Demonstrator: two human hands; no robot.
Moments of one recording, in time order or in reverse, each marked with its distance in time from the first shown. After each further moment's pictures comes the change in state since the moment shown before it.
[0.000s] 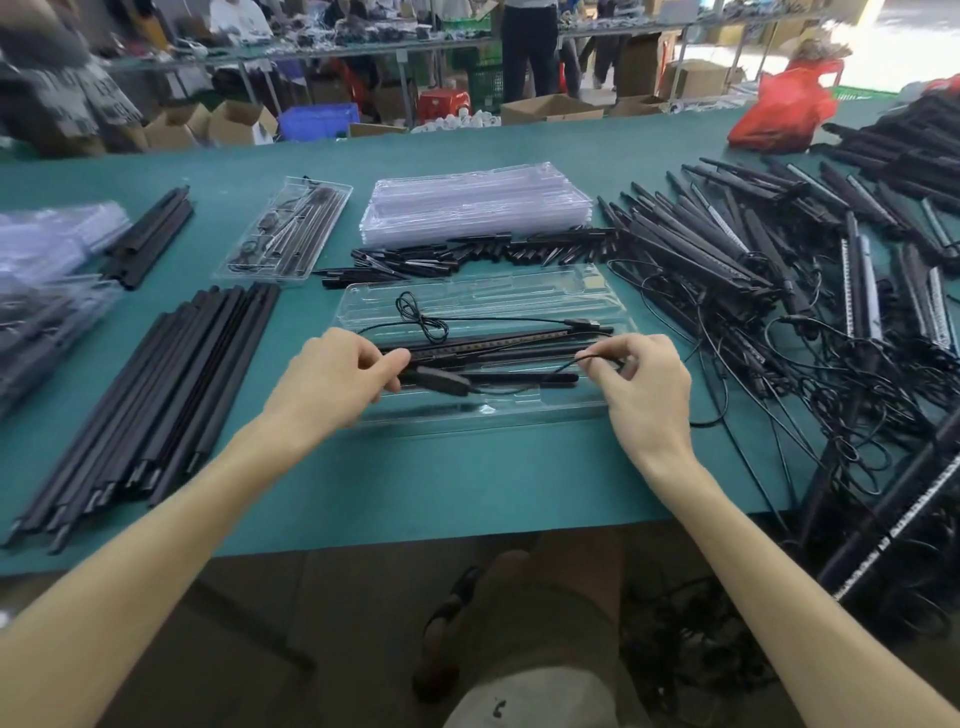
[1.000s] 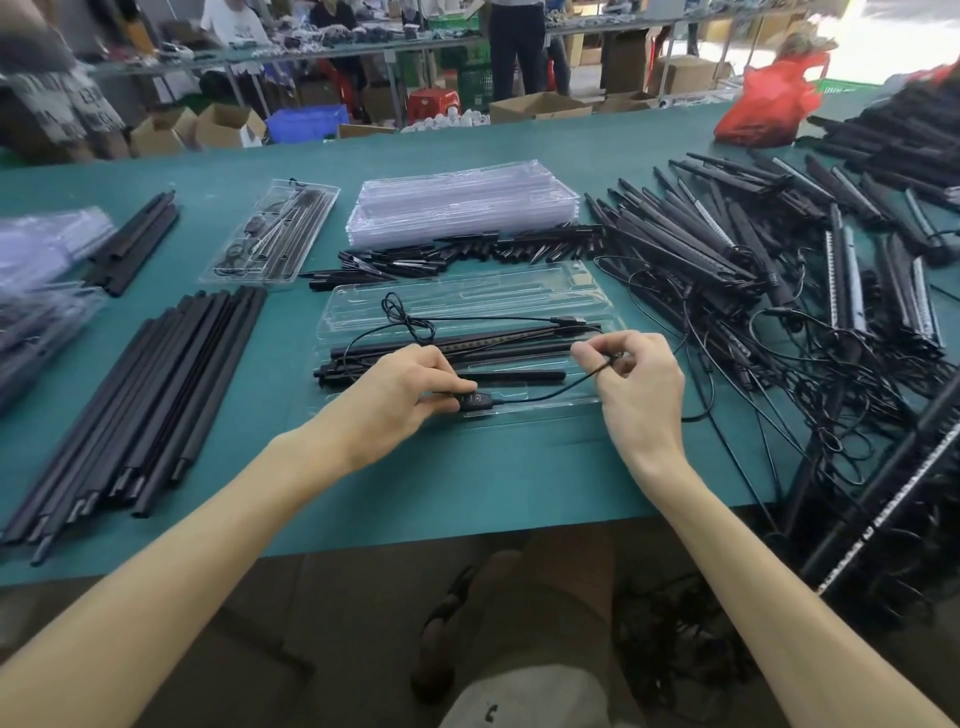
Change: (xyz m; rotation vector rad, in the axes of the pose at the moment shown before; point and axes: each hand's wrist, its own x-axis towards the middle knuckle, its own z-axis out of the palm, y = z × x) left_hand -0.003 0.024 0.036 0.078 -0.158 0.688; right_hand 0.002 0.009 -0.001 0.094 0.052 0.051
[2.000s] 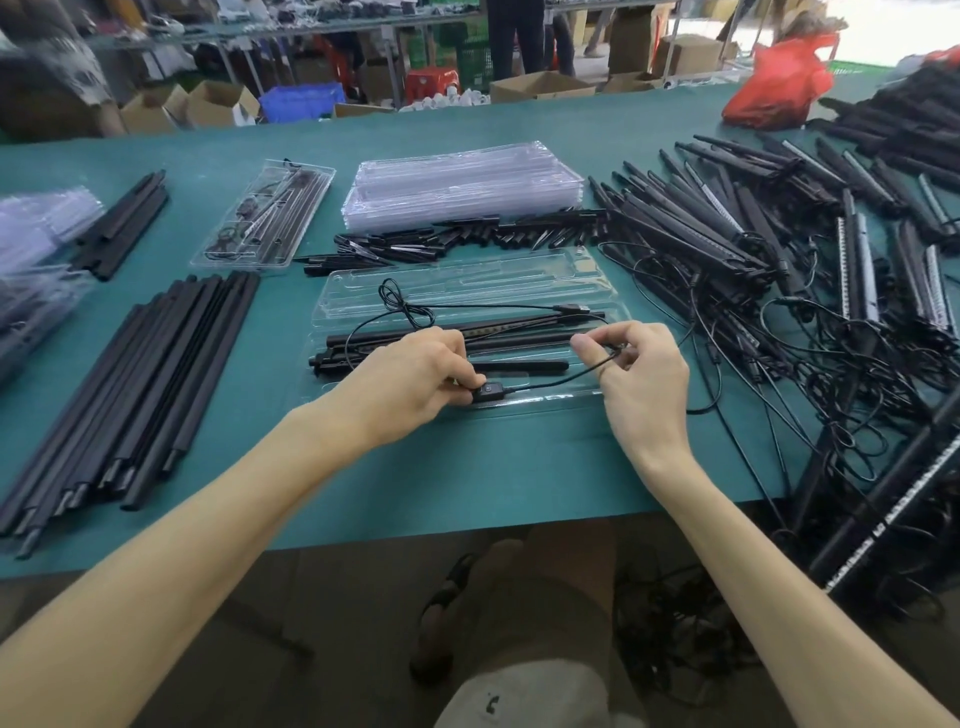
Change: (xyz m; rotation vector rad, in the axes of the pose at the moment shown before) left_hand 0.016 0.006 0.002 0.076 -0.099 -0.066; right_hand -0.004 -0.002 0.001 -0.012 -0.028 -0.016
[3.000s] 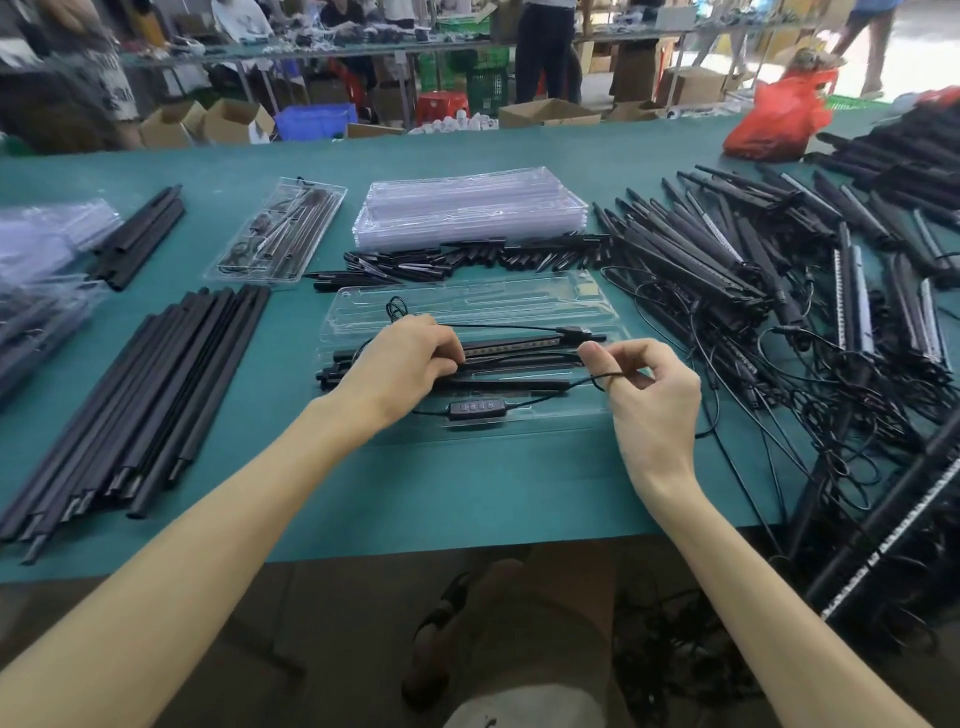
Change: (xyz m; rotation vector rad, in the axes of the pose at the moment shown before) left_hand 0.021 -0.023 -0.001 -0.018 0.161 -0.201; right_hand -0.004 -0.005 -0.002 0.254 0.068 0.000
